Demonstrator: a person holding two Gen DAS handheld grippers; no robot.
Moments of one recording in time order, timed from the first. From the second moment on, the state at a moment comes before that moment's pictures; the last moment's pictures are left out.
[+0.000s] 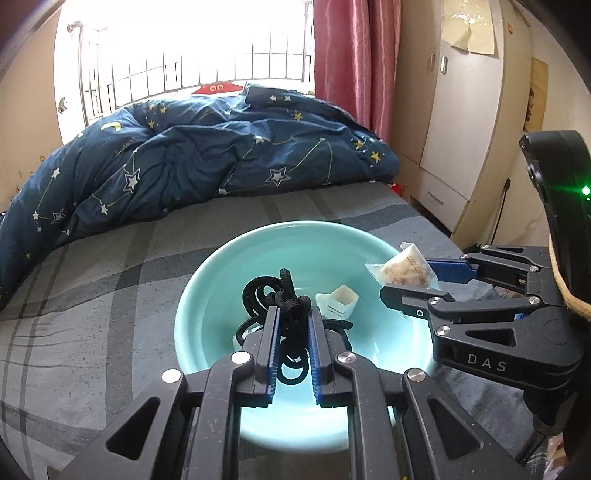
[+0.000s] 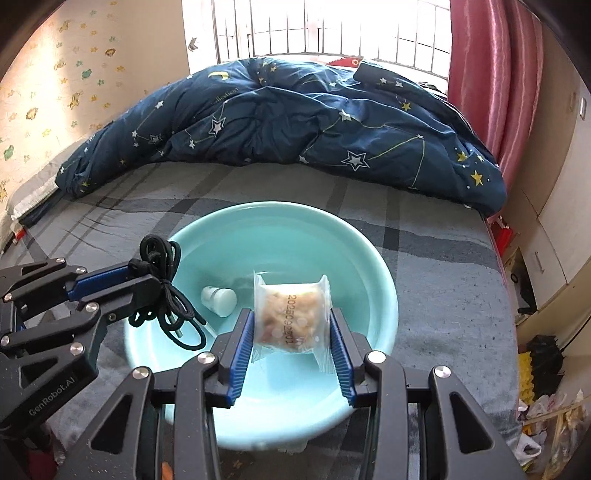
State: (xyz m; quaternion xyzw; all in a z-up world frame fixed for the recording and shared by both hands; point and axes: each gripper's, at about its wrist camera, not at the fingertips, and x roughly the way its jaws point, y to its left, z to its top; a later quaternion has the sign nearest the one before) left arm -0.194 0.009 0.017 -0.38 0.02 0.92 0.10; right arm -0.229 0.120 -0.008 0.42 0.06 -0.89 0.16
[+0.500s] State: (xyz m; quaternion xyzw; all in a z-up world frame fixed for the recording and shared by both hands) left arm -0.235 0.003 -0.037 -0.43 0.03 0.90 0.09; right arm -0.272 0.107 -0.054 0.46 0.05 -0.87 0.17
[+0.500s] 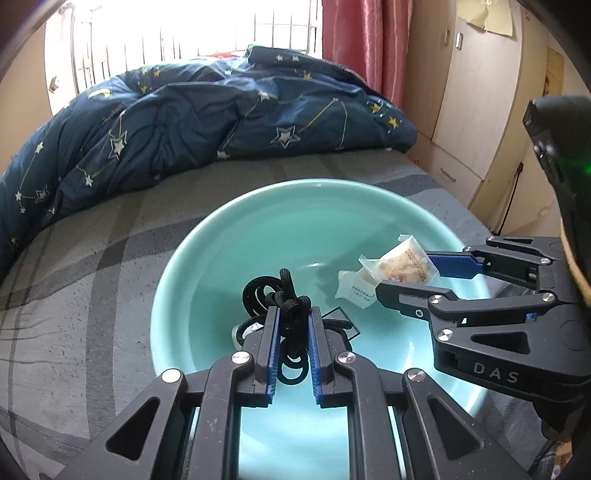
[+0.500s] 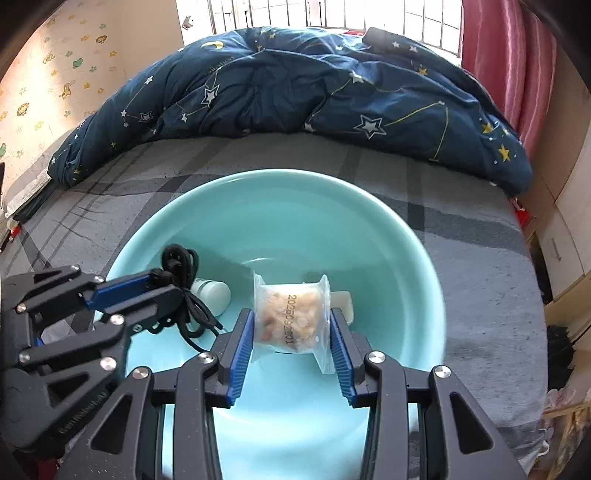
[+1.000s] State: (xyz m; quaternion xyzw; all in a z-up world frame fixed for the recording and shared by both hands) left arm -0.251 0.005 -0.068 -0.46 0.03 0.88 0.09; right arm -0.286 0.099 -0.076 0.49 0.04 -0.85 0.17
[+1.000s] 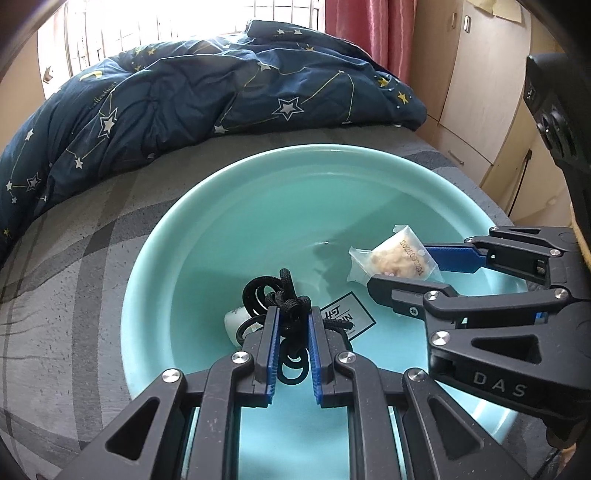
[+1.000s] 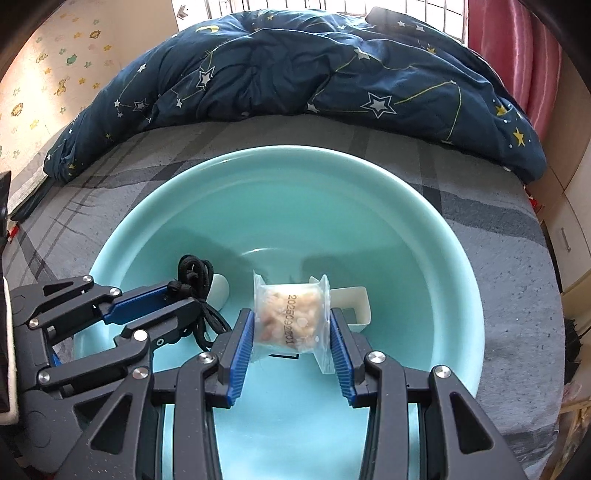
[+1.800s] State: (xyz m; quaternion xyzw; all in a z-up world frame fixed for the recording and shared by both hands) left arm -0.242 -0.003 -0.056 -0.44 0.04 0.90 0.04; right arm -0.277 0.115 -0.057 0.46 0.03 -0.88 0.14
